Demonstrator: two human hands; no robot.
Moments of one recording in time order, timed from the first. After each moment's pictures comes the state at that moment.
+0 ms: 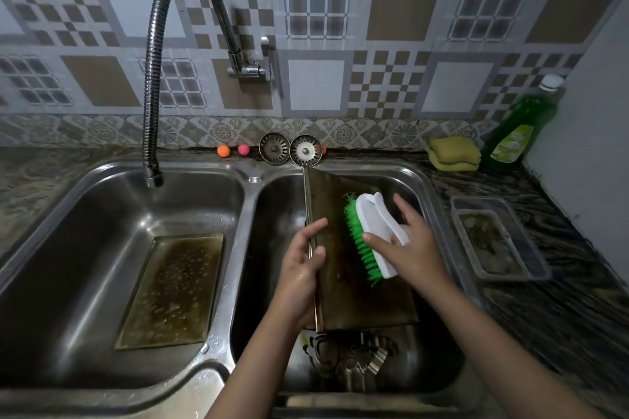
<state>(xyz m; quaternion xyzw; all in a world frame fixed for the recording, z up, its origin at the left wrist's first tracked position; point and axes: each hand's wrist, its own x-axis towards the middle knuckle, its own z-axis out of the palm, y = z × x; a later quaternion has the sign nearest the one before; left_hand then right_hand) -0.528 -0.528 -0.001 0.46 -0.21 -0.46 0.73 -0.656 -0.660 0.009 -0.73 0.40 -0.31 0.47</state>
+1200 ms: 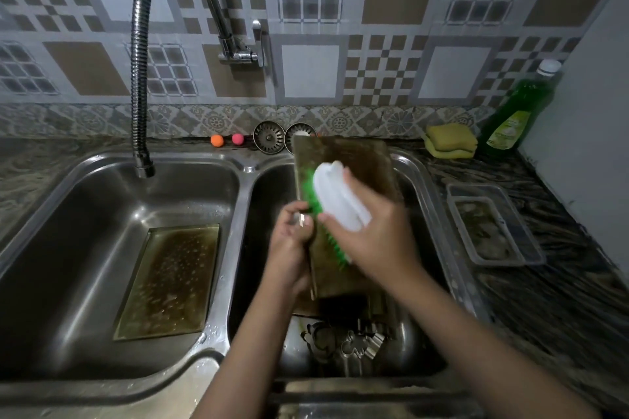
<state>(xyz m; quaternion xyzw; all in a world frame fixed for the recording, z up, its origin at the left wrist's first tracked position) -0.518 -0.545 0.009 0.39 -0.13 -0.44 0.80 -0.620 -0.613 0.045 -0.80 0.33 -0.37 0.33</state>
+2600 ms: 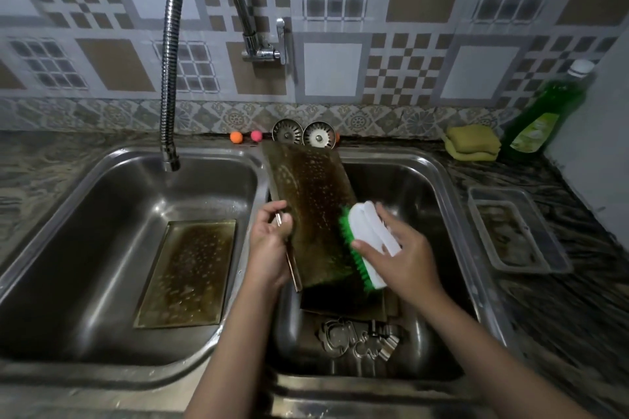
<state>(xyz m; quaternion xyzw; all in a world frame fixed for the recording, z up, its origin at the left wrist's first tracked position) -0.475 -0.520 -0.001 0.48 -0.11 -0.35 0.80 -0.645 -0.616 -0.002 -0.77 0.37 -0.30 0.44</state>
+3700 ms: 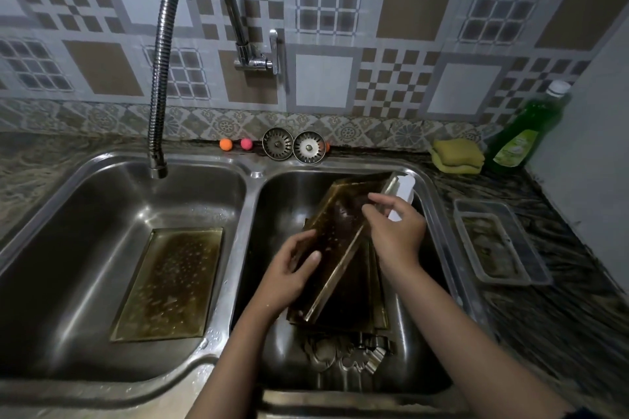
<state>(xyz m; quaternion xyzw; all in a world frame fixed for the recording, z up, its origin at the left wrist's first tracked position) -0.488 -0.511 -0.028 0.66 -0.36 -0.36 0.56 -0.603 -0.640 0.030 -0.56 0.48 -0.45 0.50</state>
